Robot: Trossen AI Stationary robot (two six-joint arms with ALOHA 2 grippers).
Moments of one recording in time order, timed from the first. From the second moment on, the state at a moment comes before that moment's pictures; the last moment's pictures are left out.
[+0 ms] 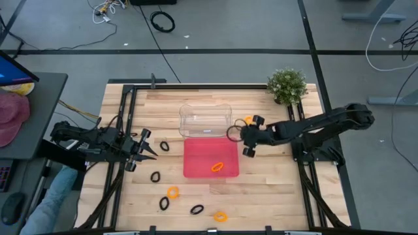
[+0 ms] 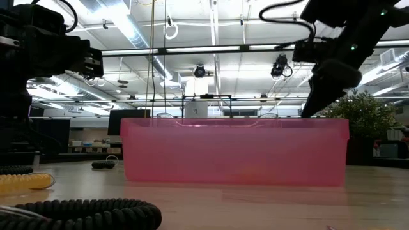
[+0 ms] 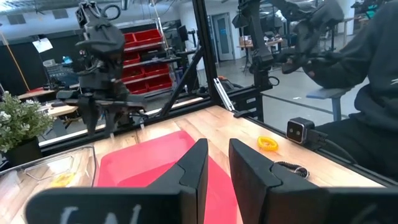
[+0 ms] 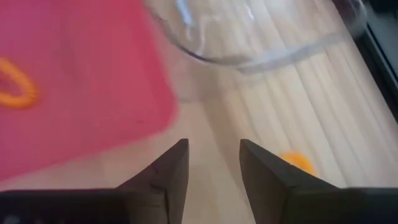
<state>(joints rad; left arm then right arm) -0.23 0.01 0.01 0.07 0.12 0.17 0.10 1.31 0.78 -0.51 0.43 0.25</state>
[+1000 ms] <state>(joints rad) -0.23 0.01 0.01 0.07 0.12 0.17 -0.36 1.40 0.76 -0.50 0.14 0.10</state>
